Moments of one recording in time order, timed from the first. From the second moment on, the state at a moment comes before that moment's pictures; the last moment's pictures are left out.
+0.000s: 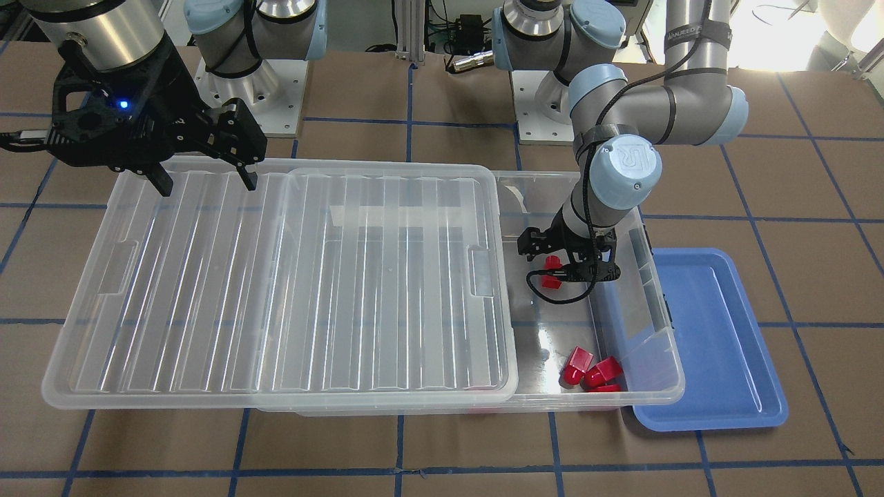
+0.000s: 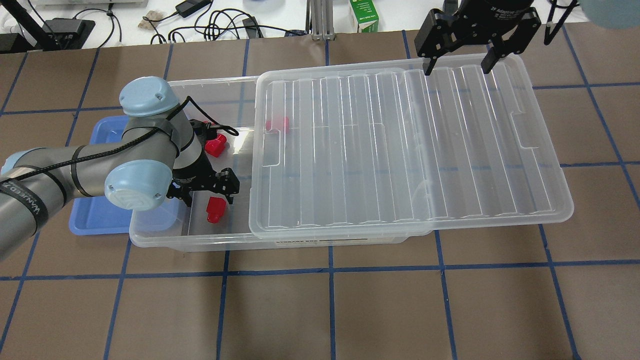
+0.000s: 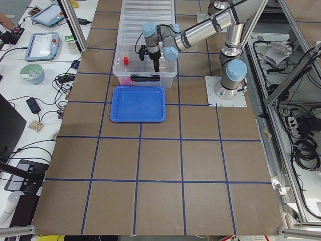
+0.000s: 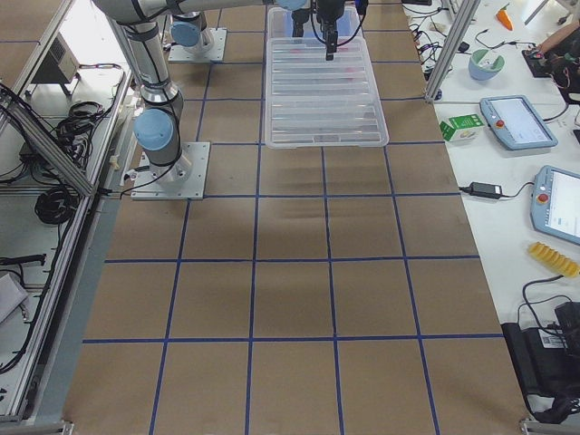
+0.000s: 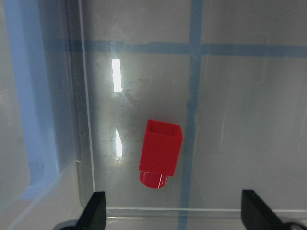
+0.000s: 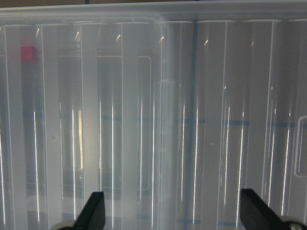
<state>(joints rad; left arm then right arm) -1.54 -1.77 -2.02 -1.09 1.58 -0.01 1.59 -1.48 1.38 -1.53 -1.49 -0.02</state>
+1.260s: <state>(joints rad) -1.54 -1.85 -2.06 -0.93 1.58 0.00 1.59 -1.48 1.38 -1.53 -1.49 -0.02</state>
